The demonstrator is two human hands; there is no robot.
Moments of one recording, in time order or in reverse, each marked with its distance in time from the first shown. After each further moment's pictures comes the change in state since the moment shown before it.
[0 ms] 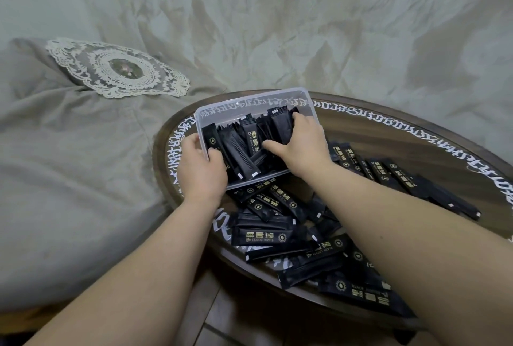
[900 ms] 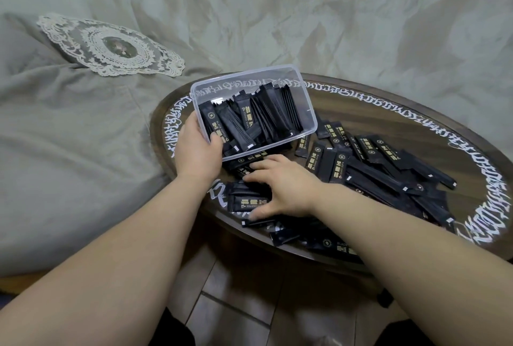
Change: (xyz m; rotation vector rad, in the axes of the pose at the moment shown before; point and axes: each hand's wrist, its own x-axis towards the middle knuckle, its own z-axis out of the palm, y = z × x) left_hand -0.006 -0.021 -0.008 0.068 -0.113 0.191; right_hand -0.091 0.012 0.002 -0.305 -0.594 -0.541
